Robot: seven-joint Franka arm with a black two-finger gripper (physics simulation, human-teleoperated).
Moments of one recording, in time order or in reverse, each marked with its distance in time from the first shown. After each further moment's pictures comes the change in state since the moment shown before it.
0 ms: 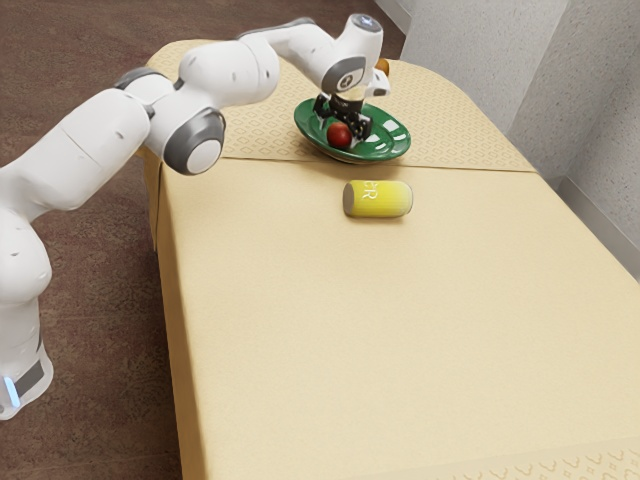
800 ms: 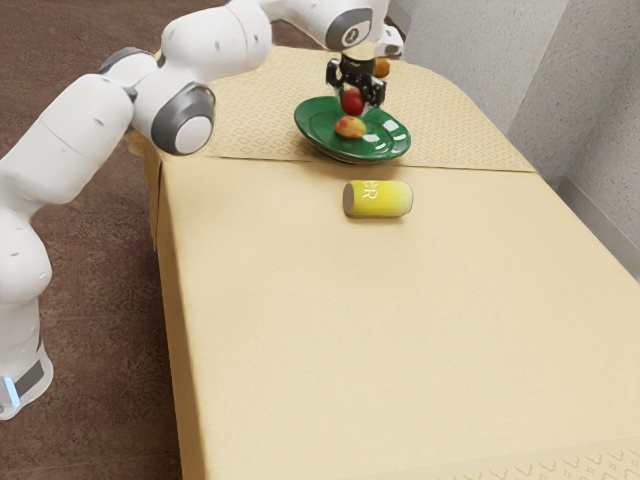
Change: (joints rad) arm 0.002 -0.166 -0.057 0.000 -0.010 -0.099 0.006
